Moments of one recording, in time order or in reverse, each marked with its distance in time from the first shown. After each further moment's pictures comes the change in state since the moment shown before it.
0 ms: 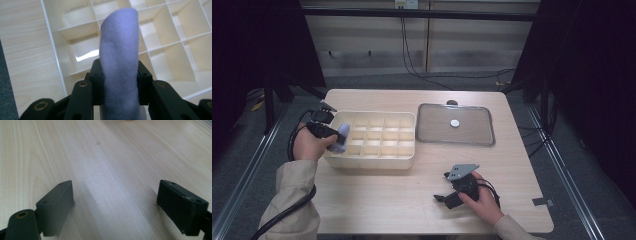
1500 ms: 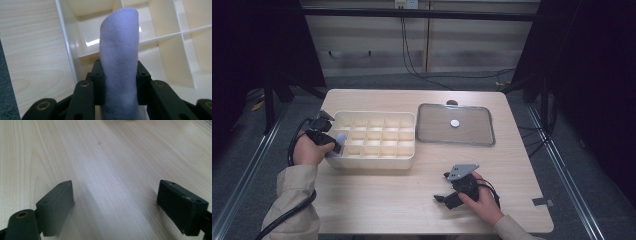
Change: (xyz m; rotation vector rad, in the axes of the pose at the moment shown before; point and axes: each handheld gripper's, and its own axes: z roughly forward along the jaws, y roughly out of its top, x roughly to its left) left arm 0.013 -0.016 0.024 0.086 0.025 -0.056; right arm 0.000 0.000 0.000 0.000 0.004 -0.008
